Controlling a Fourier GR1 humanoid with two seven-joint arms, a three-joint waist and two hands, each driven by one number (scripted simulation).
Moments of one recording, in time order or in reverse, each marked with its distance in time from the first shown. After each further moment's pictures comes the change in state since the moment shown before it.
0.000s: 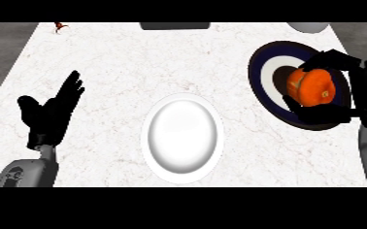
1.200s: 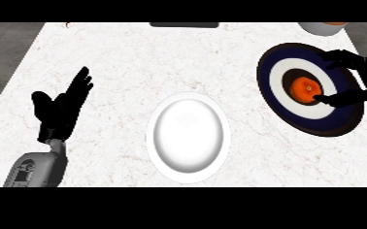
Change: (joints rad) left arm -0.047 -0.043 0.005 0.040 -0.046 -0.034 -0.019; right arm -0.321 -0.173 -0.162 1.073 0.052 0.149 -0.541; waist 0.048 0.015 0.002
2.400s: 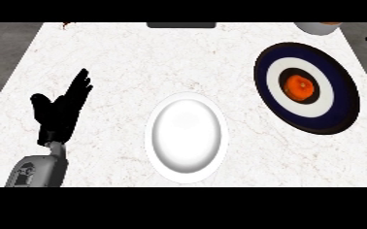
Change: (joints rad) left arm 0.020 -0.019 0.012 -0.026 -0.020 0.002 0.014; right arm -0.112 -0.112 -0.274 0.197 -0.438 0.503 0.047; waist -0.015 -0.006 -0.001
